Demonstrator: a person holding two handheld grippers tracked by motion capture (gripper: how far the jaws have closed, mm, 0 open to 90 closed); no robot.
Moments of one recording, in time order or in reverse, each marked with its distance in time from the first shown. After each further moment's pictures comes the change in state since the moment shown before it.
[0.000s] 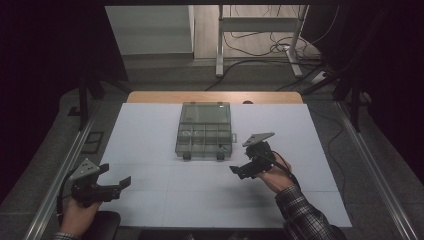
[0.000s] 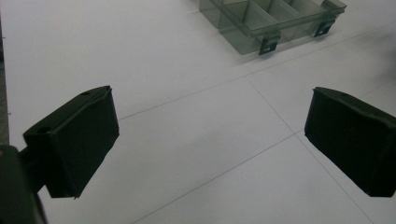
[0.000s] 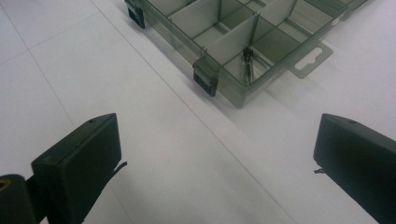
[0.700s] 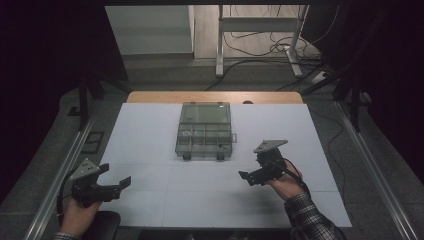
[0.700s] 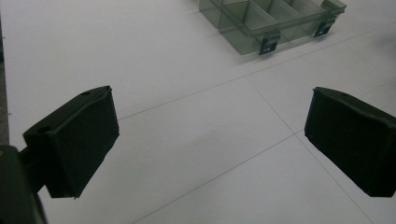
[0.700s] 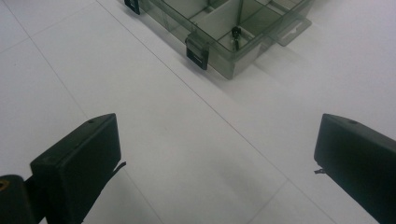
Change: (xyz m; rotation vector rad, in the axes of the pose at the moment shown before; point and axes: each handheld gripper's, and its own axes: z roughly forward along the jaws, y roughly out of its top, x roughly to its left) left arm 0.000 0.000 0.000 0.000 0.000 0.000; right arm -0.001 -0.026 -0.022 -0.023 -0.024 0.031
